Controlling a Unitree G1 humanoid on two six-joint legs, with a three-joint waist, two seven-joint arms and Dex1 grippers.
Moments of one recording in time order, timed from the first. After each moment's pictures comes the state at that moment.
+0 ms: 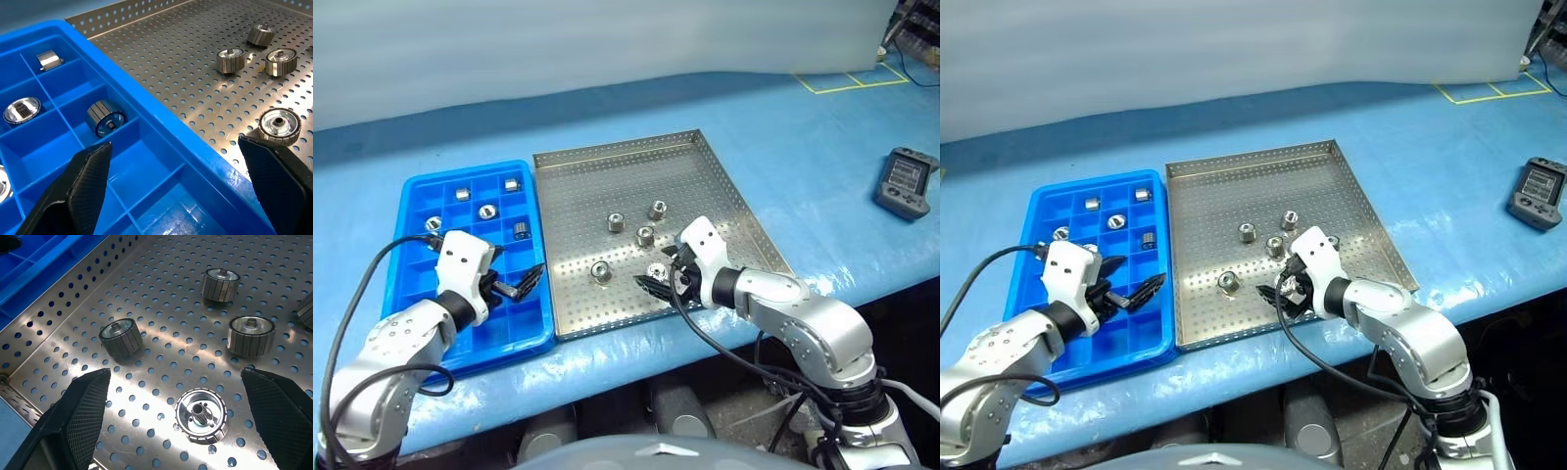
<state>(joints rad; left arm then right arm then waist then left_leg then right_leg) 0.16 0.56 0.24 -0.72 -0.47 0.80 -0.34 -0.22 -0.48 0.15 -0.60 0.45 1.06 0.43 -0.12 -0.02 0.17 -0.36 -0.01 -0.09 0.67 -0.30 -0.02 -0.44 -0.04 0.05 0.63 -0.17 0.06</state>
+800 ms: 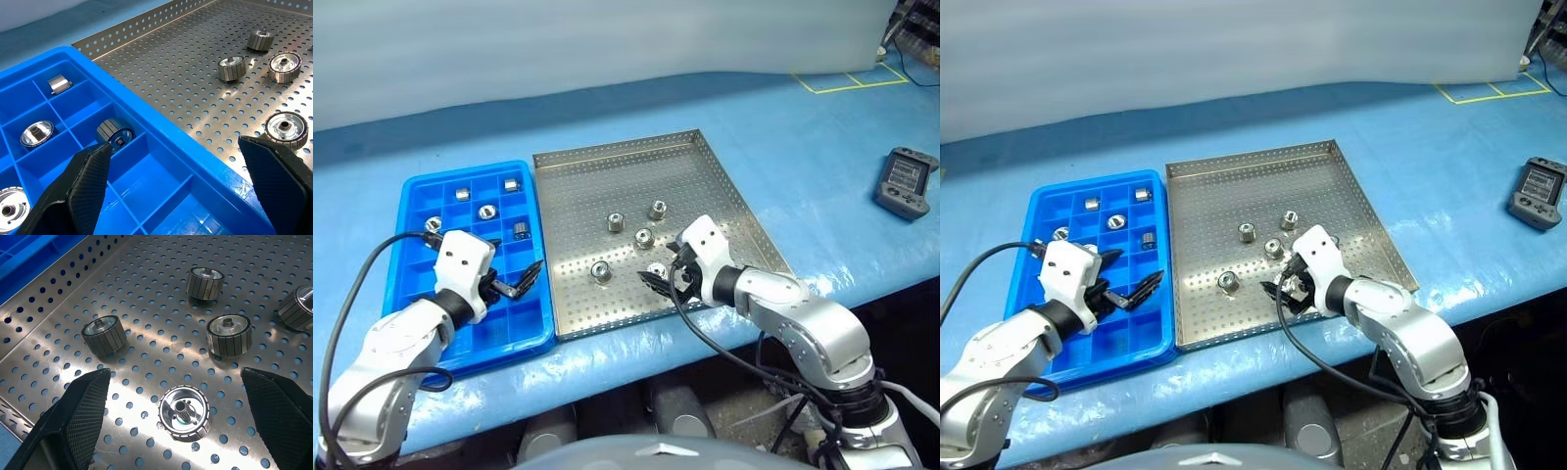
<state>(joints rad) 0.17 0.57 0.22 -0.71 -0.43 0.76 -0.37 -0.21 -0.48 0.16 -0.59 0.41 1.03 0.42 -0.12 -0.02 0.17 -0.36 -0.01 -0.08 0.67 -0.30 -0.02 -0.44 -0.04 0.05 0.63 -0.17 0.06</state>
